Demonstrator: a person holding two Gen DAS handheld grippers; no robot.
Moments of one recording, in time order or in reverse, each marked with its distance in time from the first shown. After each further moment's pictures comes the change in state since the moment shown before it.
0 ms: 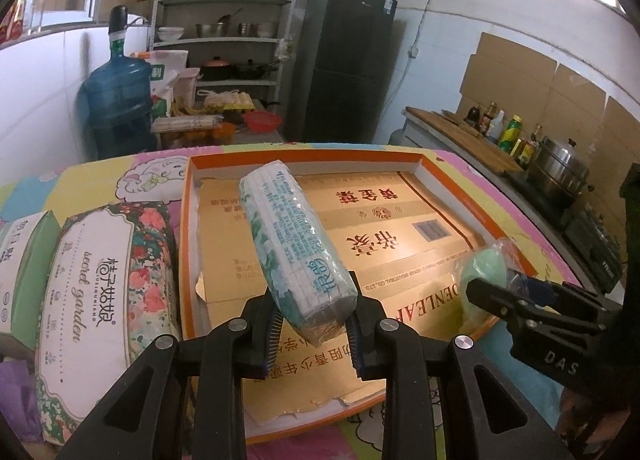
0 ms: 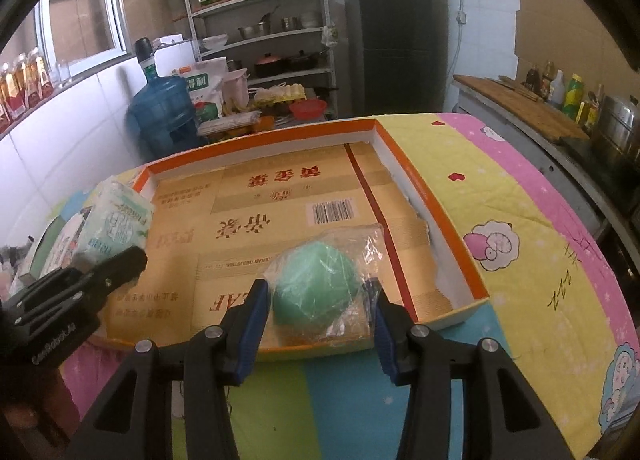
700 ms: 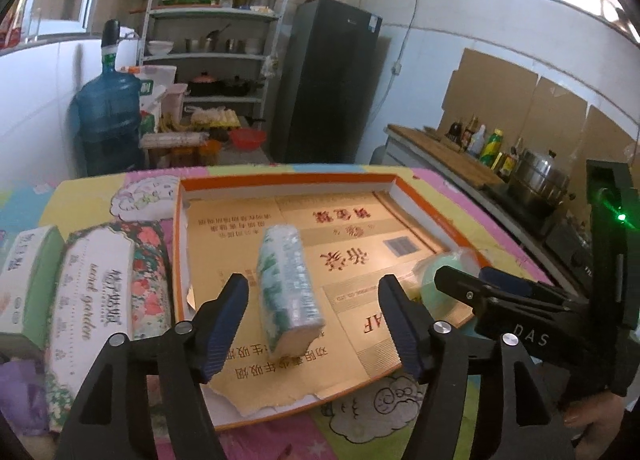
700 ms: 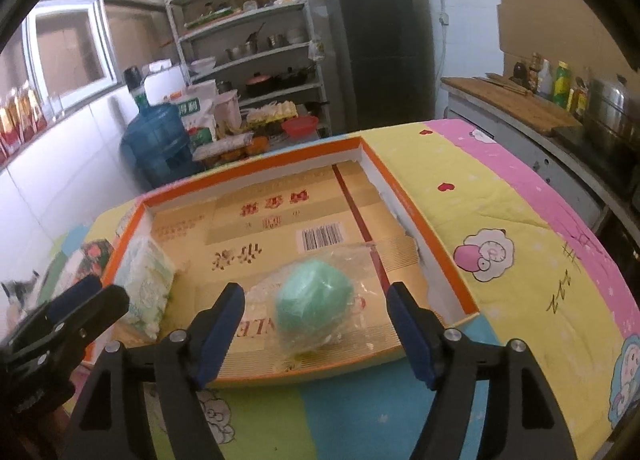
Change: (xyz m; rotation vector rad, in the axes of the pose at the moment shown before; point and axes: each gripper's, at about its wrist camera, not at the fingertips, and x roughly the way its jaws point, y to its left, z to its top) left arm -0.029 -0.007 0.001 0.004 -0.076 -0.063; right arm -0.011 -0.016 0.008 0.099 -0.070 0.018
